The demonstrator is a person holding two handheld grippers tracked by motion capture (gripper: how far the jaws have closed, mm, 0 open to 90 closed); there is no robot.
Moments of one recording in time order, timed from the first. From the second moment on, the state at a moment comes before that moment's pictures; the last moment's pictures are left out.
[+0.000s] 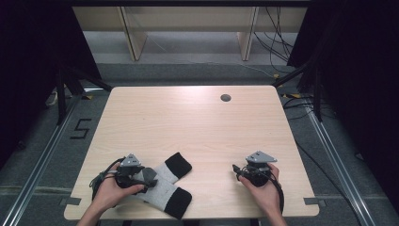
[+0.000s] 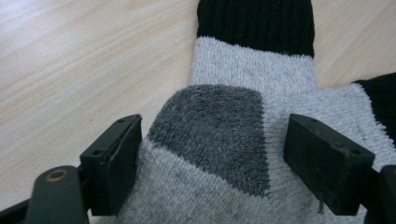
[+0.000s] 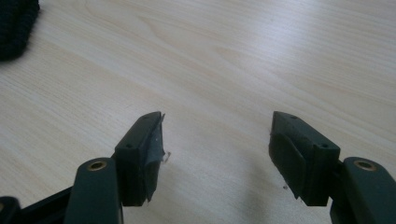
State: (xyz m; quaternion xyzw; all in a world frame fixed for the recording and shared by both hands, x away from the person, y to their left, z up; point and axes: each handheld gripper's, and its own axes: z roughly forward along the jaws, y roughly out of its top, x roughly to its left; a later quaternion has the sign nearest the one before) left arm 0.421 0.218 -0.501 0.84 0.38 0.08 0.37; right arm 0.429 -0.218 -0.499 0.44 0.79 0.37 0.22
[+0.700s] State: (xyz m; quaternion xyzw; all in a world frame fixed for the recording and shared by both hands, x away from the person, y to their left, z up) left arm 0.414 0.215 -0.504 0.83 0.39 0.05 0.40; right arm 0.428 -0.217 -0.501 0.44 0.79 0.36 0.22
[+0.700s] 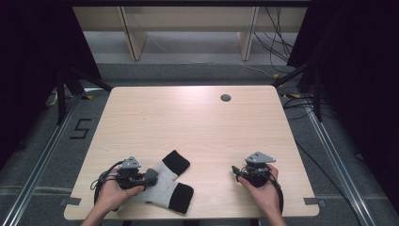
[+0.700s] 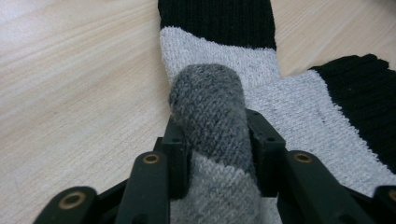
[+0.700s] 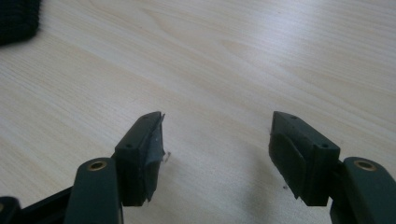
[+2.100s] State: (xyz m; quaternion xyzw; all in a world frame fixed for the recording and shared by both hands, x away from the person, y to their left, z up) left arm 0.443 0.175 -0.417 0.85 0.31 0.04 0.42; right arm 0.429 -0.223 -0.500 0.46 0.78 0.36 0.22
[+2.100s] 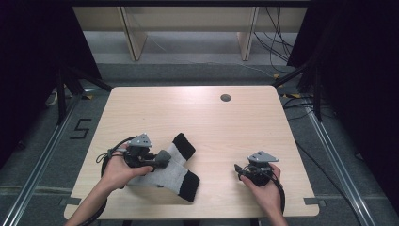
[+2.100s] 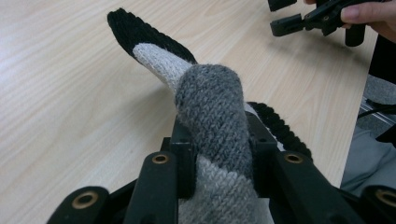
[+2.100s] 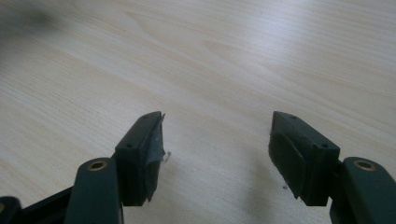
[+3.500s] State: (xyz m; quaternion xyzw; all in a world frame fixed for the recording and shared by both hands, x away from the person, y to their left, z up) left arm 0.530 0.079 -0.405 0.86 0.29 0.05 0.43; right arm 0.430 -0.228 -0.500 0.48 0.77 0.36 0.22
